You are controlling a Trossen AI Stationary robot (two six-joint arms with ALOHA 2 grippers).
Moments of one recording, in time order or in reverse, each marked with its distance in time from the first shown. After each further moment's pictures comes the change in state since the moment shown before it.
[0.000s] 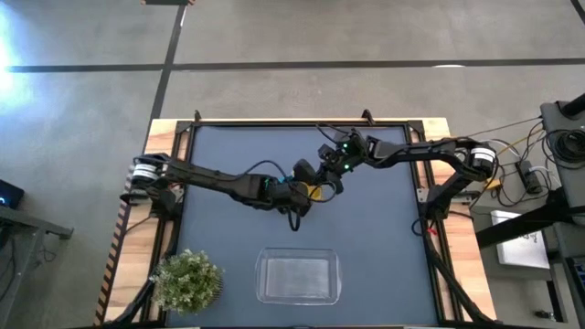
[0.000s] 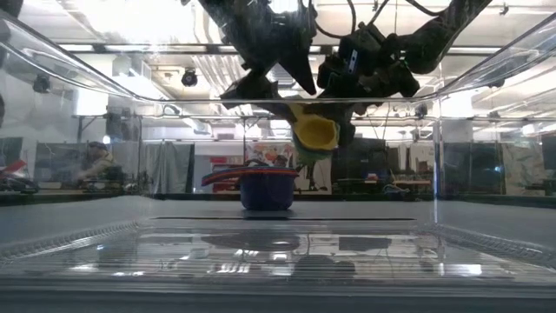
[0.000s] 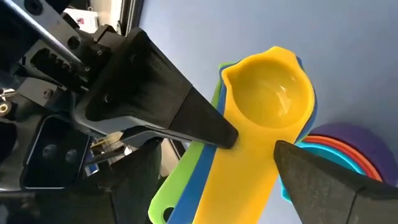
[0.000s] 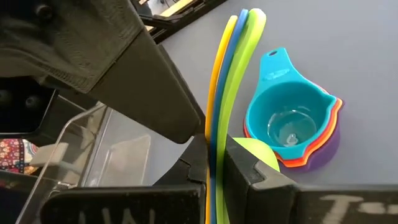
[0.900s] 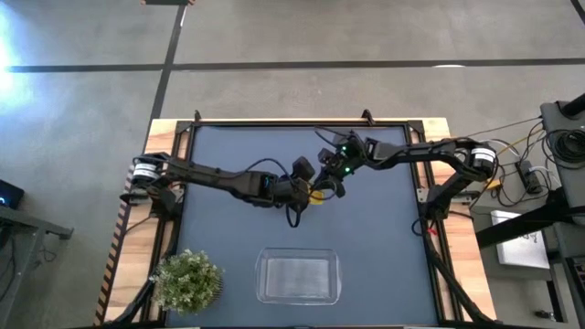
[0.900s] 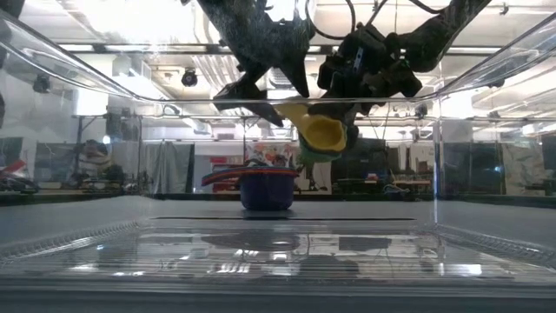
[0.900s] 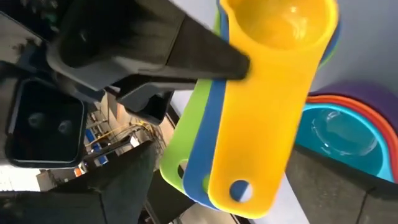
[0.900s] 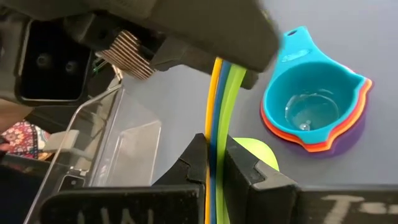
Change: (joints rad) left arm 0.015 0.003 0.016 -0.080 -0.046 0.065; right arm 0.015 0.000 0.000 -0.058 -0.027 -0.021
